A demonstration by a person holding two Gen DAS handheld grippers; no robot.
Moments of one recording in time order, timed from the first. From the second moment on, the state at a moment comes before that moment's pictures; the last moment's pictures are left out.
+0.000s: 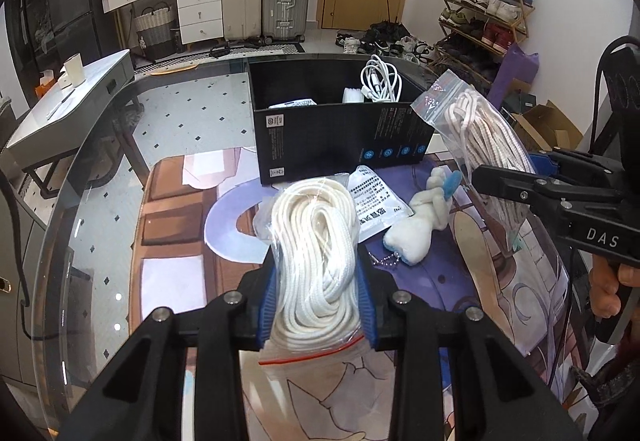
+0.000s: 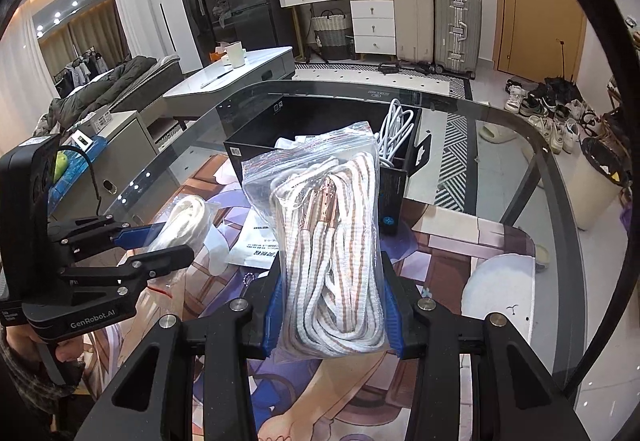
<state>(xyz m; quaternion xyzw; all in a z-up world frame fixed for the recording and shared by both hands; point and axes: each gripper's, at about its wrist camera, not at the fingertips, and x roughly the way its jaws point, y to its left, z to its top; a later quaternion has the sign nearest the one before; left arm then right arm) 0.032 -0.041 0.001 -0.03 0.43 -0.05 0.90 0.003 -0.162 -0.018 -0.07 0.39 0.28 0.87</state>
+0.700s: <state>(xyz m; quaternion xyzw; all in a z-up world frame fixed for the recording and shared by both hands) 0.070 -0.039 0.038 0.00 0.39 -0.06 0.92 0.024 -0.162 0.015 -0.05 0.35 0.26 0.90</state>
